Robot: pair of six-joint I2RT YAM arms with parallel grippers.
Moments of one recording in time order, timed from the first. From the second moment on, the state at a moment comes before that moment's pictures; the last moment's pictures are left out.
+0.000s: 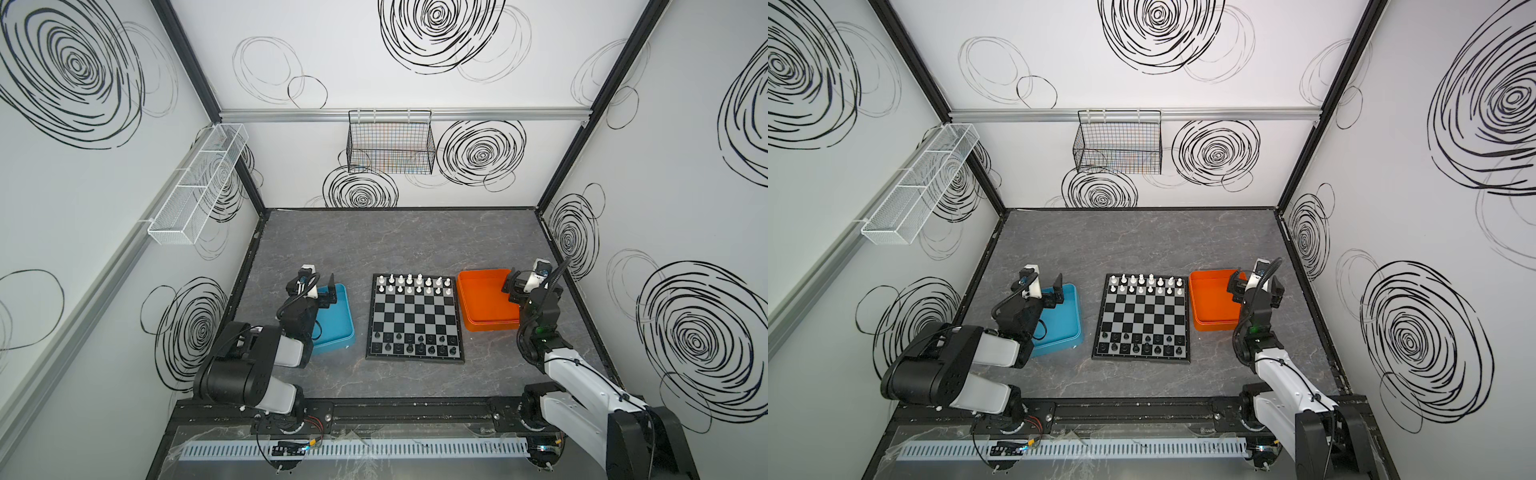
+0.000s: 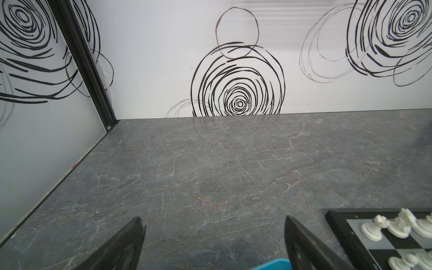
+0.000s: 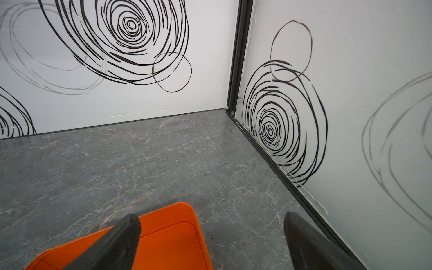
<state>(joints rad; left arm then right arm) -0.07 1.49 0.16 1.22 -0.06 0.01 0.10 0.97 0.25 0.55 0.45 0.05</state>
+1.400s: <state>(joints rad) -0.07 1.49 0.16 1.22 -0.05 0.01 -0.06 1.48 0.22 1.06 0.11 0.05</state>
